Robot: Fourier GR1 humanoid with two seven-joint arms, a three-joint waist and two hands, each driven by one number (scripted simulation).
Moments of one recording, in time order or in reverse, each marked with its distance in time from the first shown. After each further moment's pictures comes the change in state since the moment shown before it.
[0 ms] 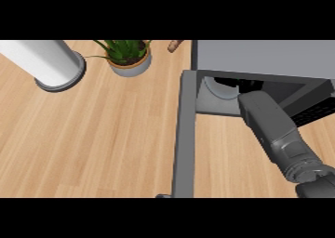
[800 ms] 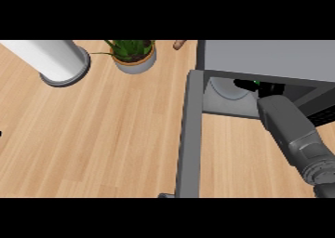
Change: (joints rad) left arm -0.058 -0.007 -0.040 0.040 -0.036 0.015 0.011; right arm 0.030 -0.093 -0.003 0.071 0.024 -0.015 0.033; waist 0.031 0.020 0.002
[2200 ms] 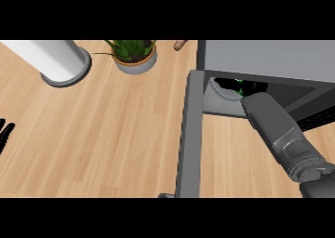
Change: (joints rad) left arm -0.063 0.000 -0.026 0.086 -0.076 0.009 -0.056; right arm -0.042 0.072 0.057 0.003 0.074 -0.036 0.048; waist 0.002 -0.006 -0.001
